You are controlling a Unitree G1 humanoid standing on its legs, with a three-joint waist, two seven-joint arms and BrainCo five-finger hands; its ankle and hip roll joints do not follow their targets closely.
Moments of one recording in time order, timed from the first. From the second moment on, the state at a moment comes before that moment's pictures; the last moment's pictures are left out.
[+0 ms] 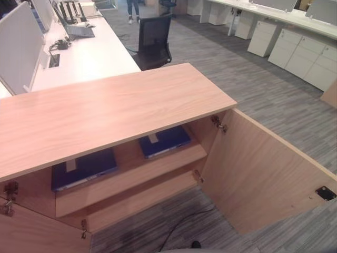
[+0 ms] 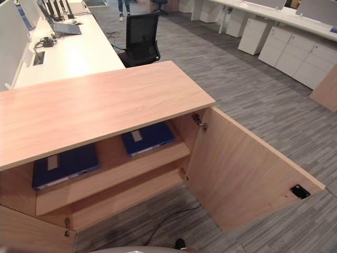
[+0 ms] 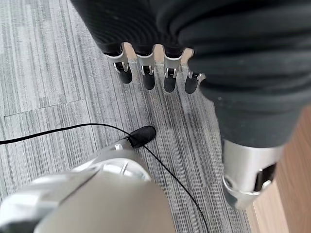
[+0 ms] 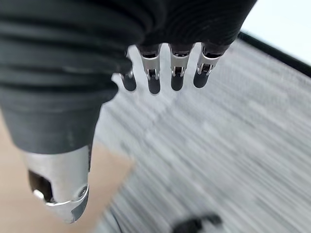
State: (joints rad) left arm 0.03 0.29 0.01 1.41 -0.21 0.08 -0.01; right arm 0.03 -0.49 -0.14 1.38 0.33 0.09 -0.09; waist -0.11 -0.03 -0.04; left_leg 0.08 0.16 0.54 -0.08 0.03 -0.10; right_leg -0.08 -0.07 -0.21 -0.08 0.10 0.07
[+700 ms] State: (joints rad) left arm 0.03 0.28 -0.02 1.41 -0.15 0.08 0.02; right arm 0.10 -0.74 -0.48 1.10 0.36 0.04 -0.27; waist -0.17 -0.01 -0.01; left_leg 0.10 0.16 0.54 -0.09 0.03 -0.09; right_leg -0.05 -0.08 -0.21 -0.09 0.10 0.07
